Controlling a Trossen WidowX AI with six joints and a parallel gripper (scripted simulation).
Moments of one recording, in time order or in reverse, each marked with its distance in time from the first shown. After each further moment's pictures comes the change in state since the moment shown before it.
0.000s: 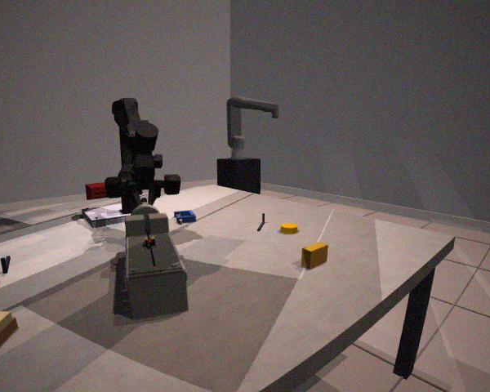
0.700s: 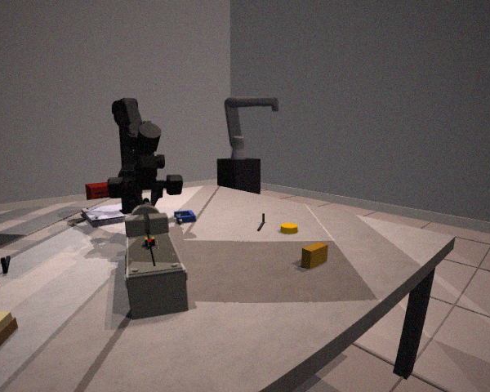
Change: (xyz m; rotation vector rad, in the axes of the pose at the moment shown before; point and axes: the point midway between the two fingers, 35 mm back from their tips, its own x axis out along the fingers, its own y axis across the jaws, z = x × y) arm 0.001 0.006 -0.001 0.001 -0.003 0.001
